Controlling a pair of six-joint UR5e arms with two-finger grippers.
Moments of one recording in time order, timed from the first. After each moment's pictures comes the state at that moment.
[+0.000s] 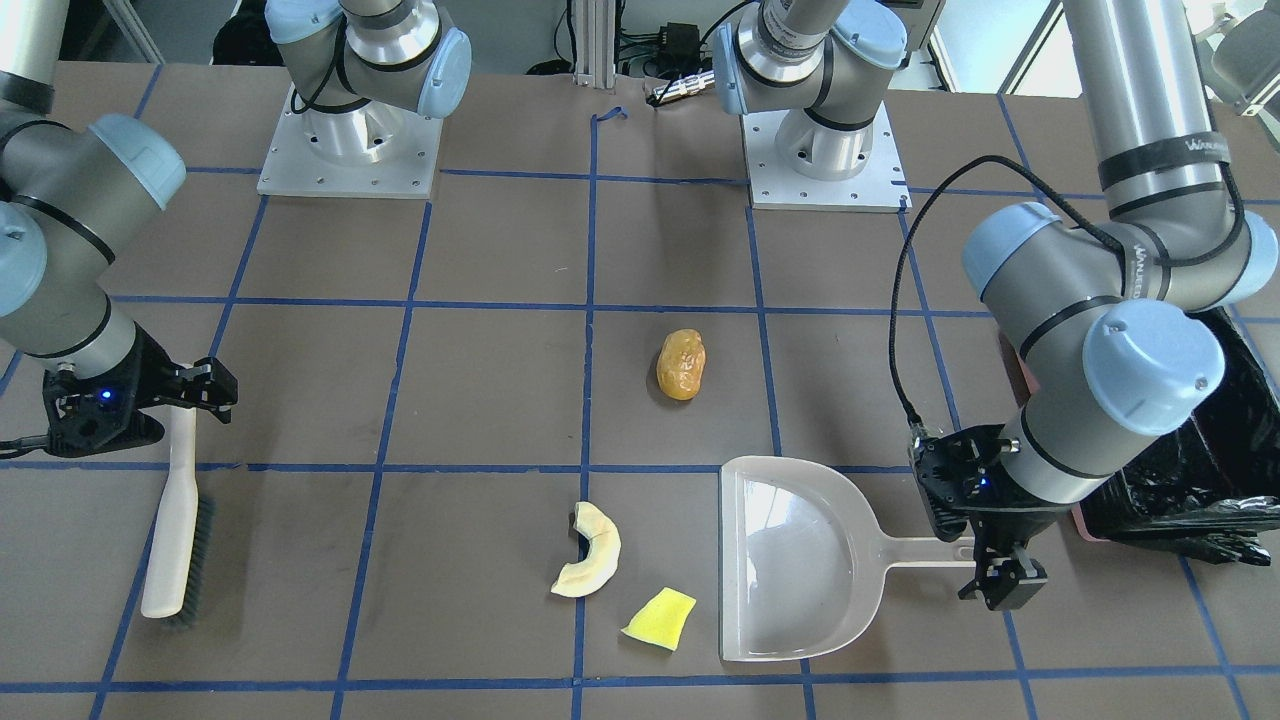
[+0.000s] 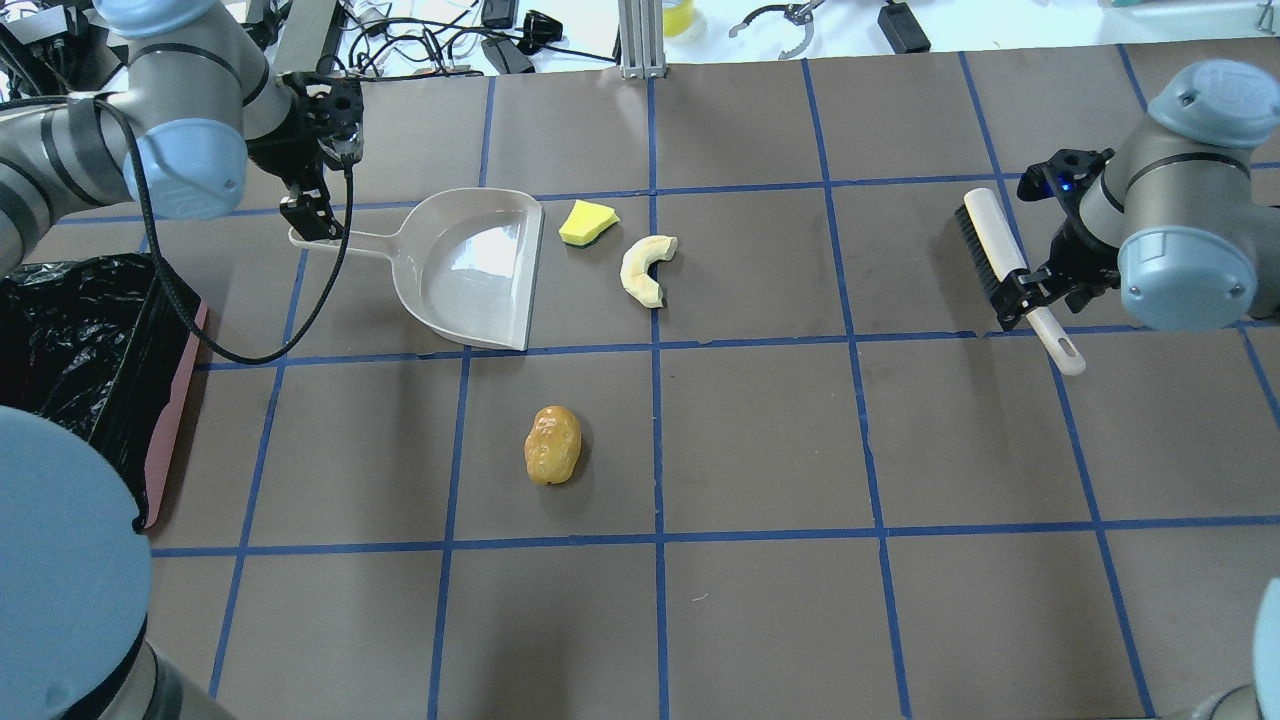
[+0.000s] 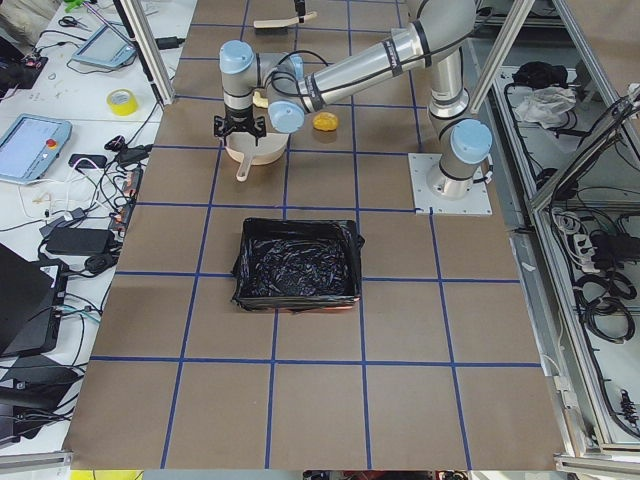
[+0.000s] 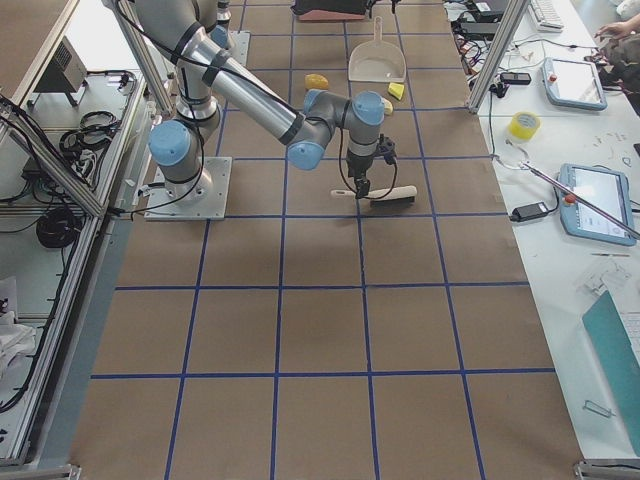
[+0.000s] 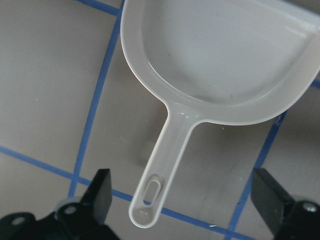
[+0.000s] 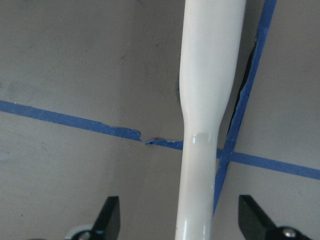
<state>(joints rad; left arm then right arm) -1.39 -2.04 -1.54 -0.99 1.54 1.74 1.22 -1.32 1.93 -2.18 -1.60 -0.59</state>
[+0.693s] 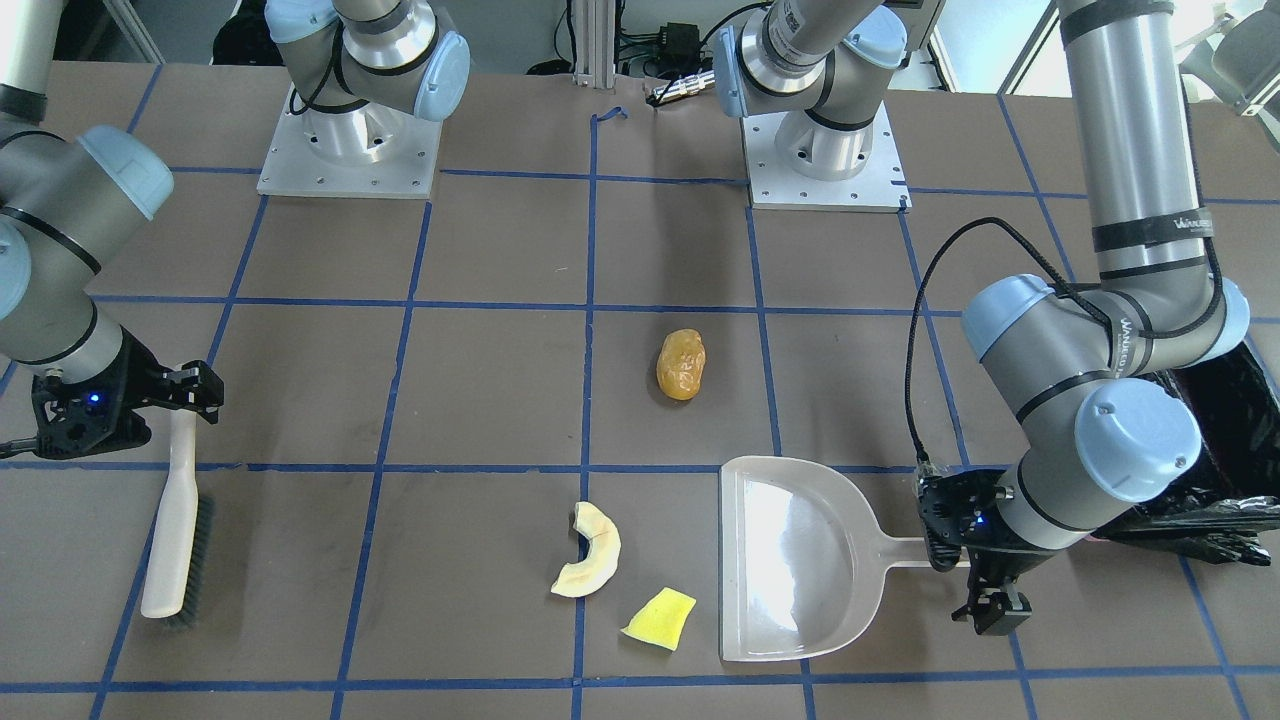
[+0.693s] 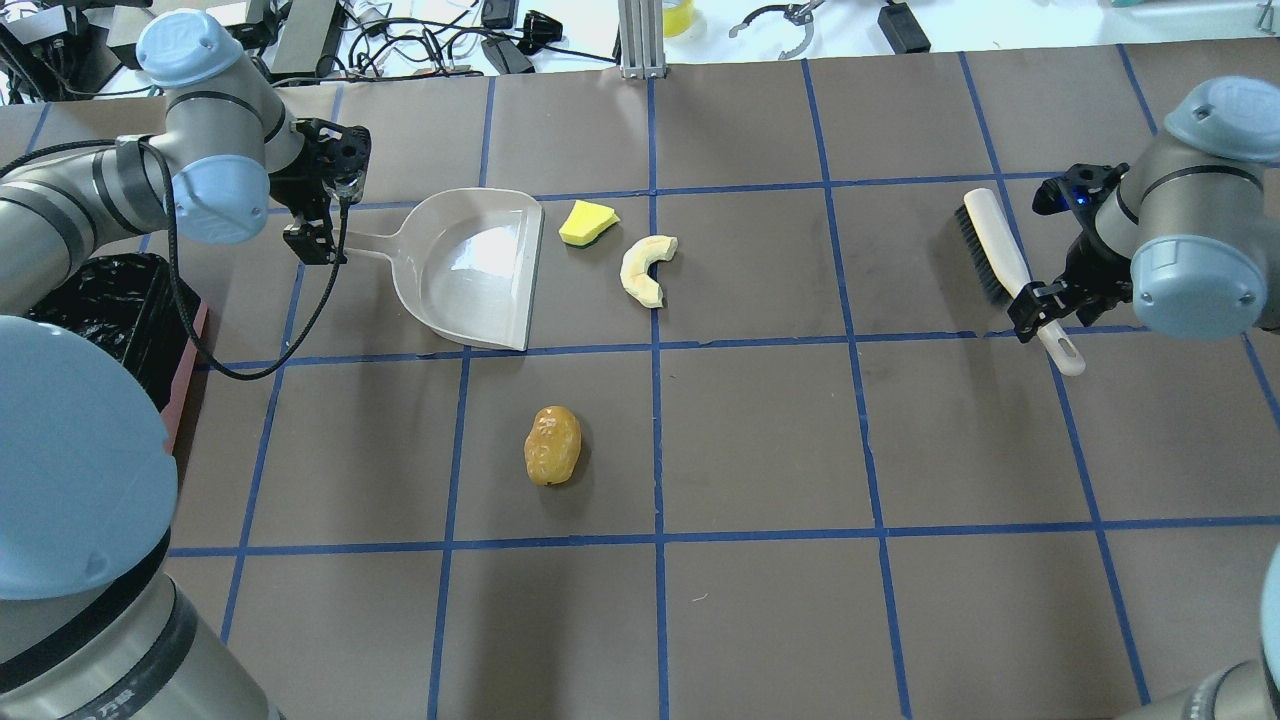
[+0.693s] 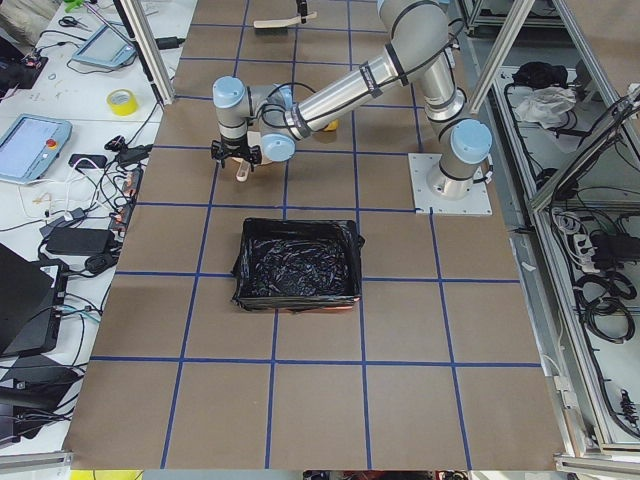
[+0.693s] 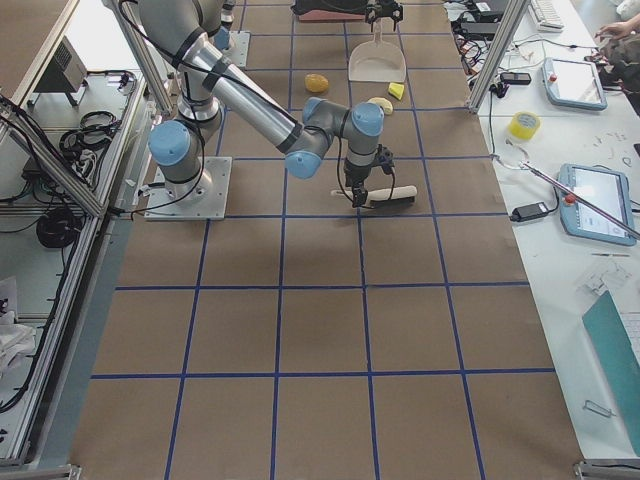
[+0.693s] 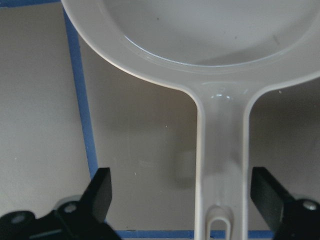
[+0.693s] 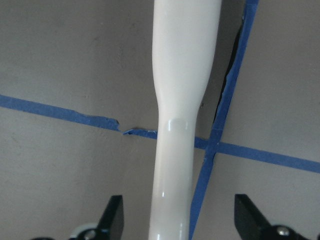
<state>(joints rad) -1.35 -2.12 -1.55 -0.96 1.54 1.83 1.18 -1.29 1.94 -2.19 -1.61 -0.61</state>
